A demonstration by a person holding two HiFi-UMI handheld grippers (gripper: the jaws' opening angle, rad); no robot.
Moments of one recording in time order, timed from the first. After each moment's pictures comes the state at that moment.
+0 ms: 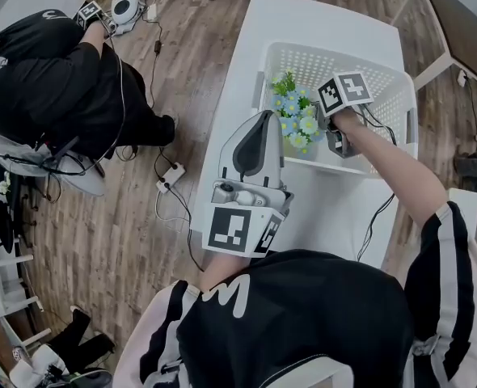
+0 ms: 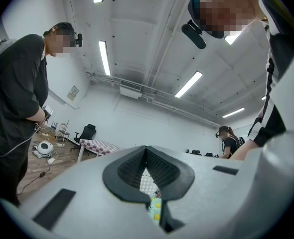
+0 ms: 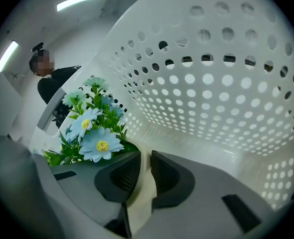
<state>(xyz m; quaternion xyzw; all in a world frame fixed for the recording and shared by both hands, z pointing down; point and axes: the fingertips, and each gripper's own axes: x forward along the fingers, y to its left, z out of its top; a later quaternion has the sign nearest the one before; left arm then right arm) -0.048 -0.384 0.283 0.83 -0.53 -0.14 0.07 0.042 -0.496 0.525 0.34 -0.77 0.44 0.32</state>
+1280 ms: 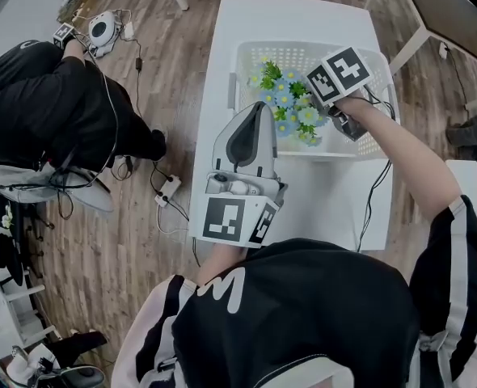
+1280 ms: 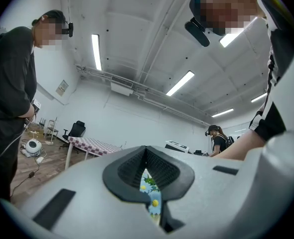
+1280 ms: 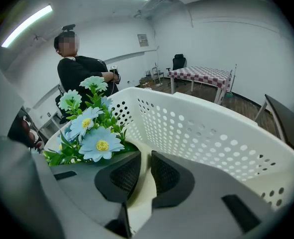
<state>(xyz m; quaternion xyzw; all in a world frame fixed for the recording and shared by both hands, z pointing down) -0.019 -0.379 0.286 0.87 -0.48 -0.11 0.06 0.065 -0.495 0.443 0.35 -0.82 0.28 0.36</state>
